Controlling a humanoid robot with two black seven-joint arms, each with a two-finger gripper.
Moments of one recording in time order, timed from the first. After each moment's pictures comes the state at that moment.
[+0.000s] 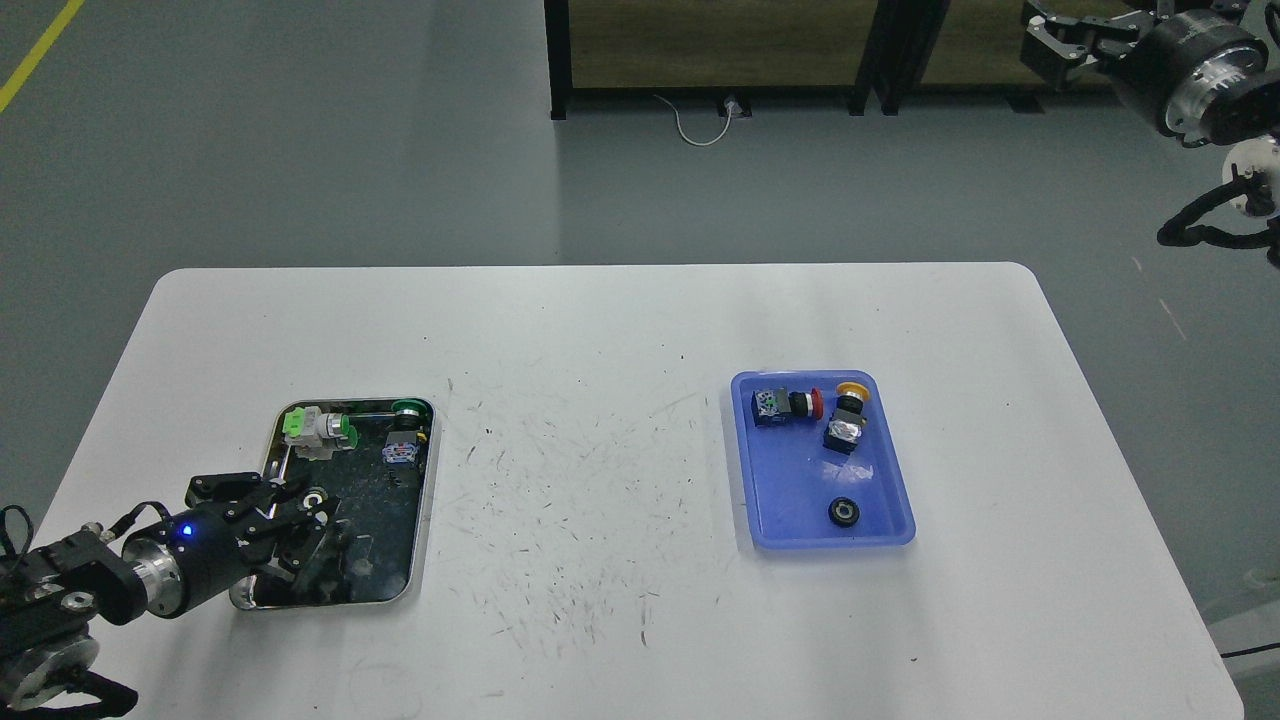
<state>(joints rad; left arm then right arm) -0.49 0.73 -0.18 -1.18 0.58 0.00 -0.20 1.21 -0.64 0.22 0.51 -0.23 0.23 0.18</state>
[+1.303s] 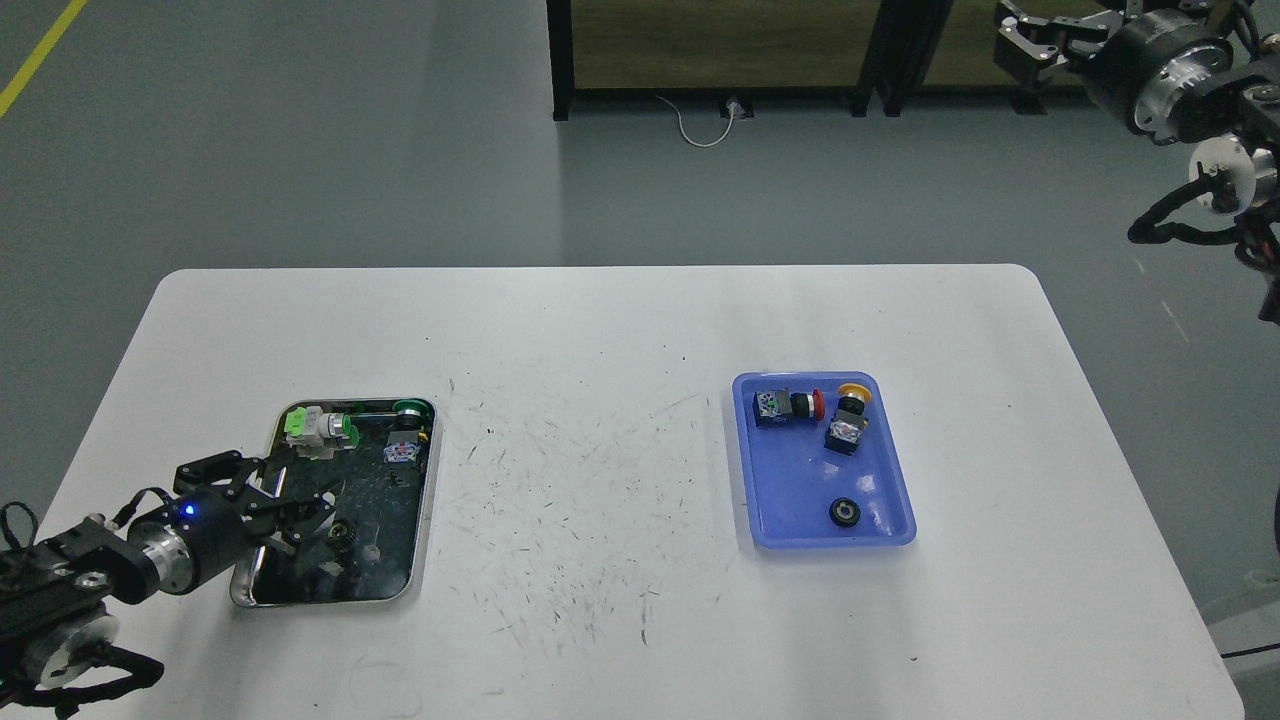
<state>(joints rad) -0.48 0.71 -0.35 -1.13 0.52 0.02 -0.19 1.22 -0.59 0.21 0.51 -0.24 0.23 0.19</state>
